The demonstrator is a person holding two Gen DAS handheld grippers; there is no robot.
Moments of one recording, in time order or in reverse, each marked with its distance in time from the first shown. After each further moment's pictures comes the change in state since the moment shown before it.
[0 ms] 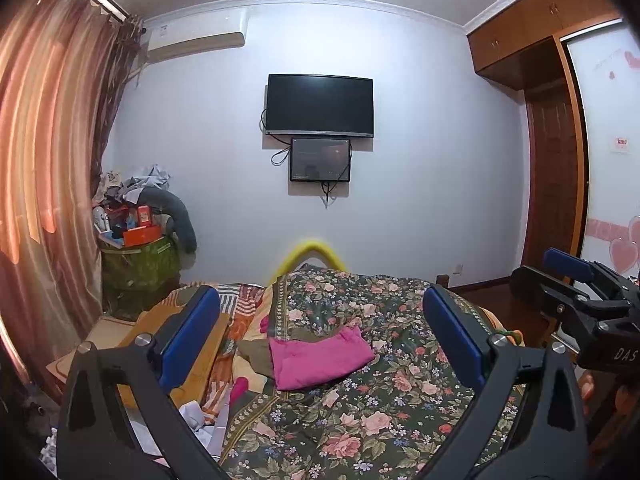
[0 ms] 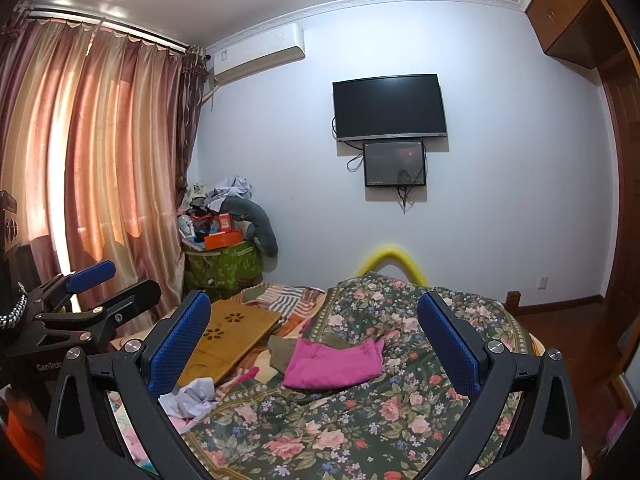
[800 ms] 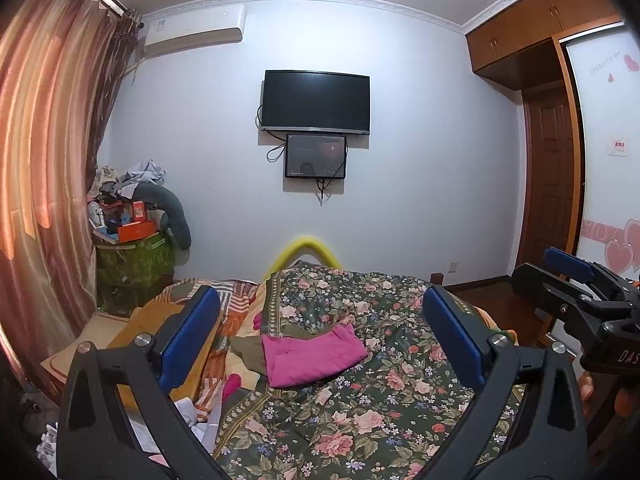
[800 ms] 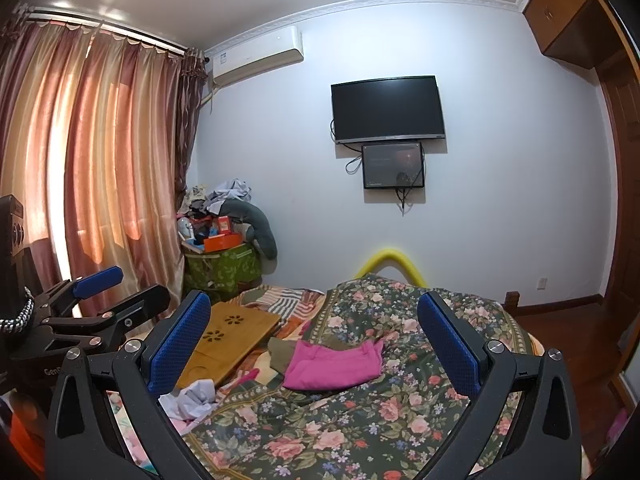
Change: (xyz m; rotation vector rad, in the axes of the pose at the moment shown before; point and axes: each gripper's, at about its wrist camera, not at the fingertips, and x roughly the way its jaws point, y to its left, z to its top) left arm 0.002 0.001 0.001 -0.013 0.013 -0.021; right arm -0.001 0.000 0.003 0.005 -0.004 -0.006
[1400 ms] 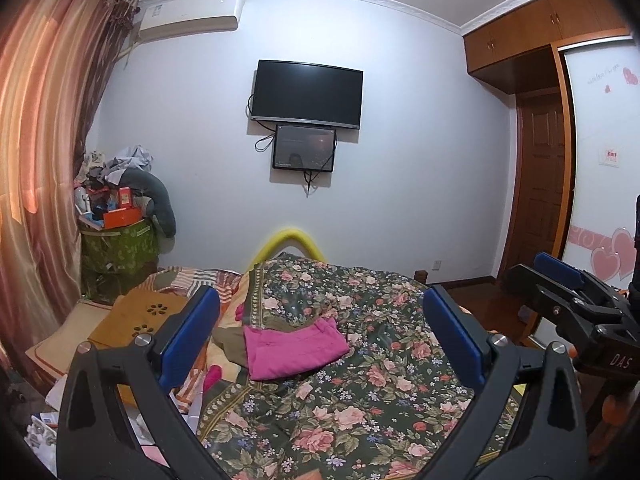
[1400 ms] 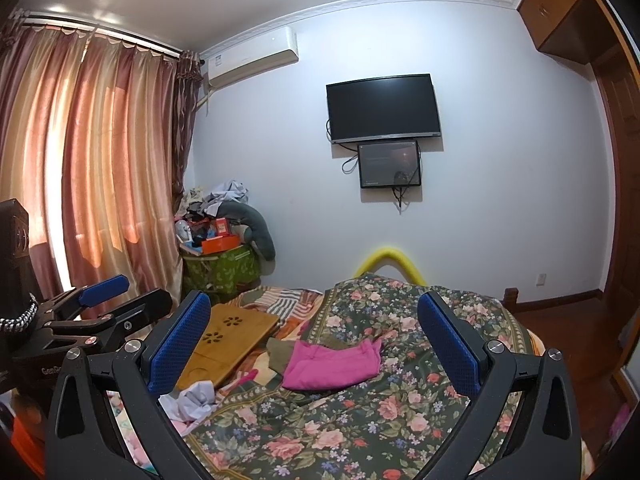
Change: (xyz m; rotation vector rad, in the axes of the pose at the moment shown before) left arm 0.006 0.002 -0.002 -0.033 0.029 -0.060; right arm 0.000 0.001 -0.001 0.015 -0.001 -0.011
